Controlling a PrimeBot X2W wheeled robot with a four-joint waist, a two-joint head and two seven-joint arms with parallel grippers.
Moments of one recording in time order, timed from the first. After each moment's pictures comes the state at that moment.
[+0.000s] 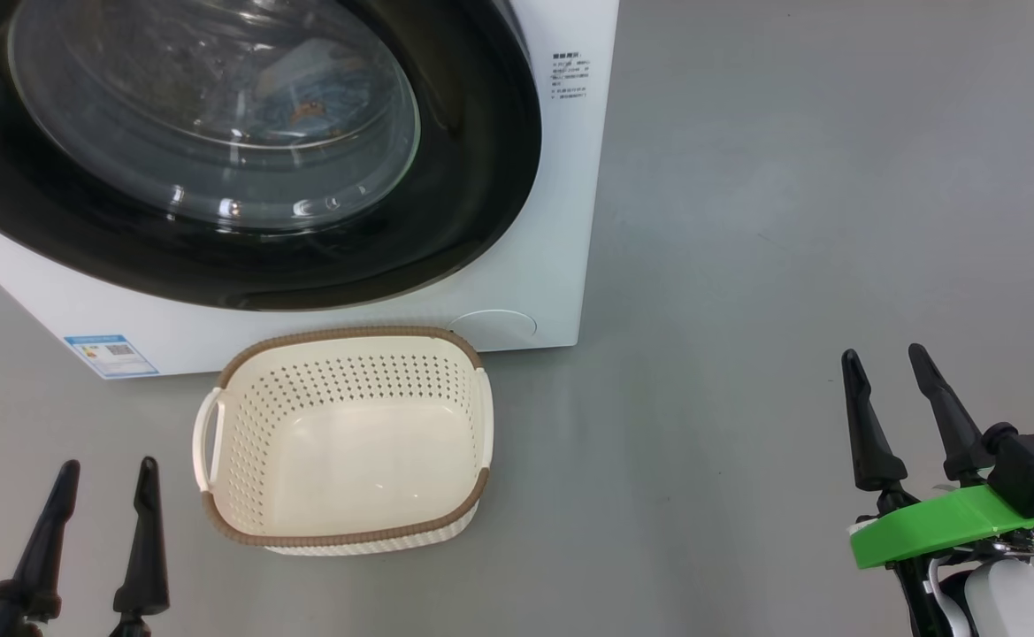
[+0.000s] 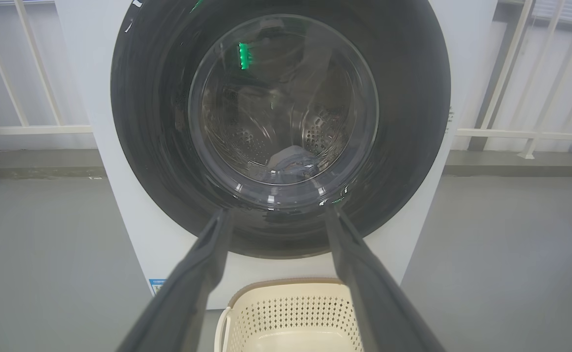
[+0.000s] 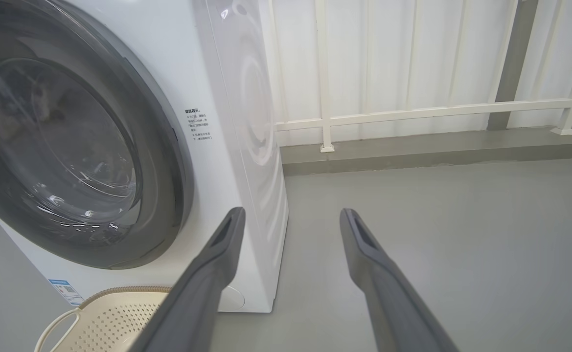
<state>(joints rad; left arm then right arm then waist) 0.01 0.18 0.10 0.10 -0.28 -0.13 -0.26 -0.14 -0.13 0.01 0.23 0.30 0.13 -0.26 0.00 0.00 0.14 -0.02</state>
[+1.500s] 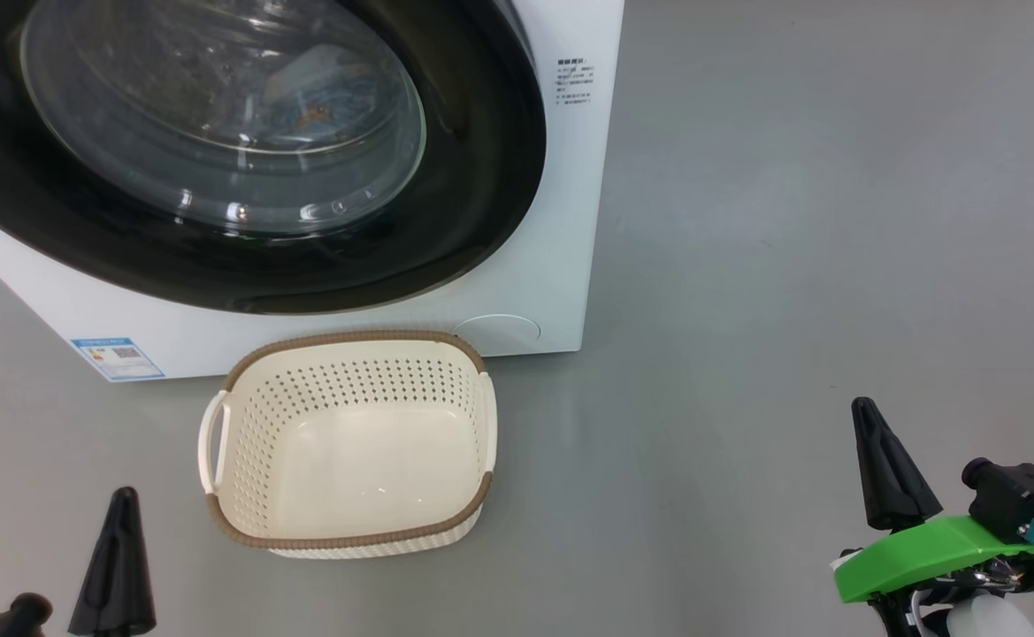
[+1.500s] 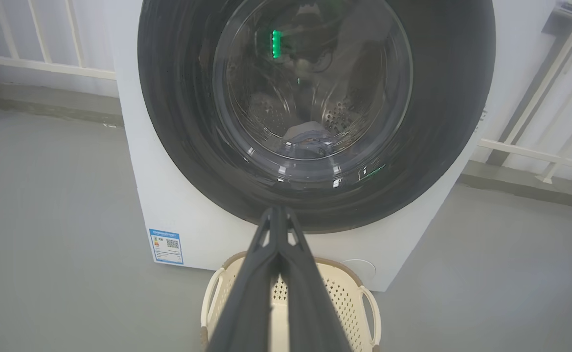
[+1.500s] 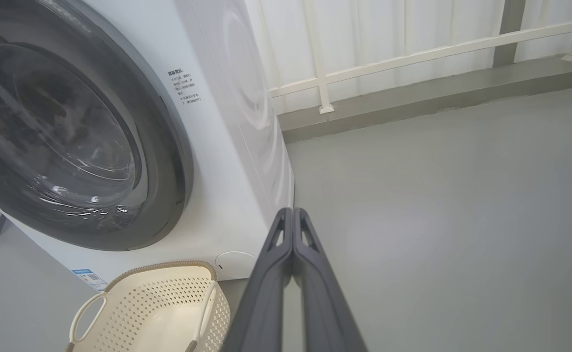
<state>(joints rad) 0.01 0.12 0.09 0.17 -0.36 -0.13 -0.23 -0.10 -0.10 0.02 0.30 0.39 0.13 -0.23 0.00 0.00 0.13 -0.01</state>
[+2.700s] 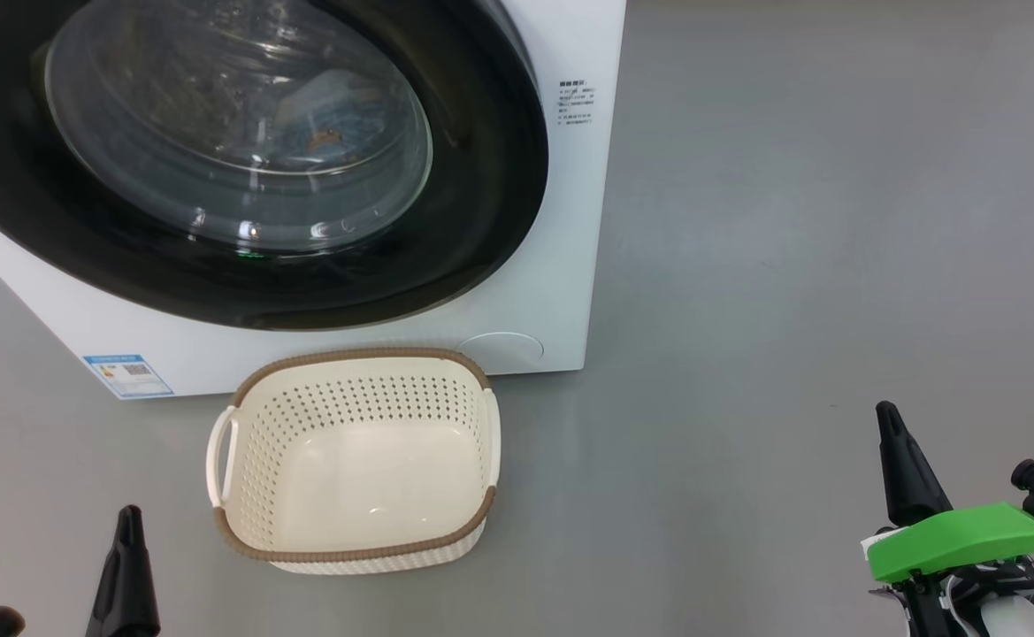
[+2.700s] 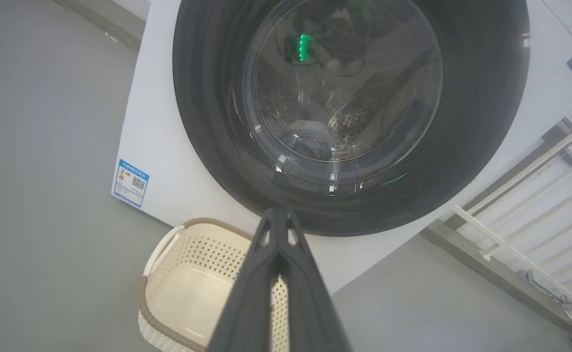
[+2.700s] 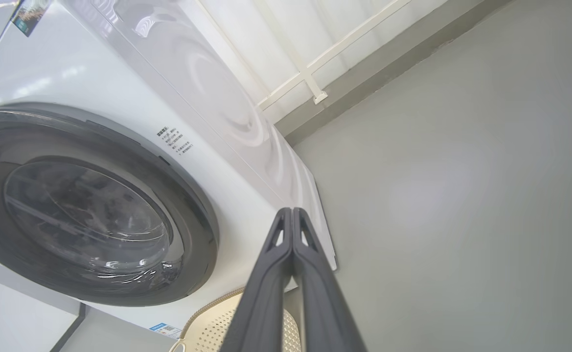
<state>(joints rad) 0.00 0.10 0.09 0.20 -0.75 -0.13 -0.12 -0.10 -0.09 -0.01 0.30 0.77 0.13 -0.14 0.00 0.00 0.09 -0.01</state>
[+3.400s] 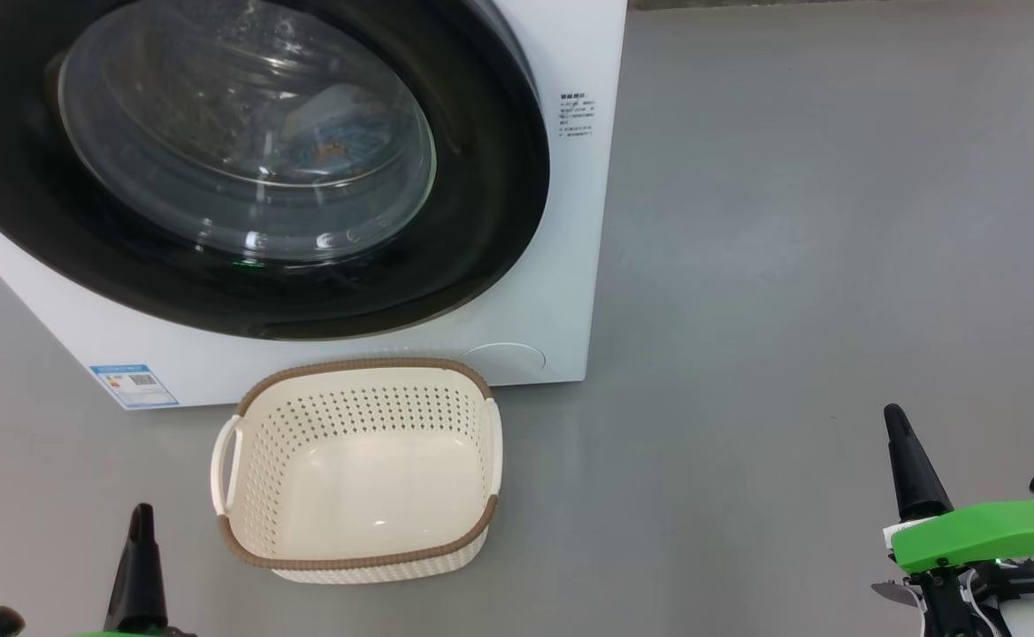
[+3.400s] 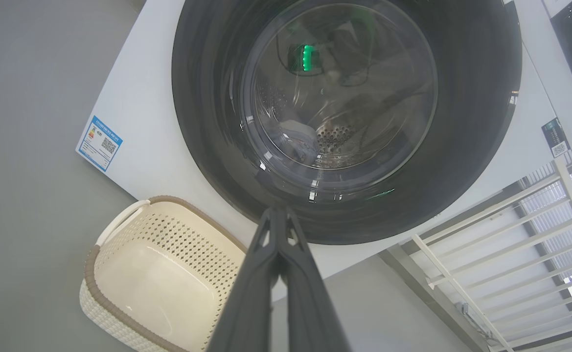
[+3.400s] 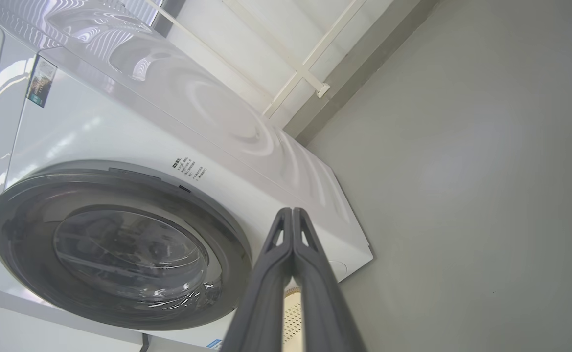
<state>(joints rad) -0.02 0.08 0.09 0.22 -0.97 -0.13 -0.07 -0.10 -0.09 -0.03 0.29 1.00 0.13 -0.08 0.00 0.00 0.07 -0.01</state>
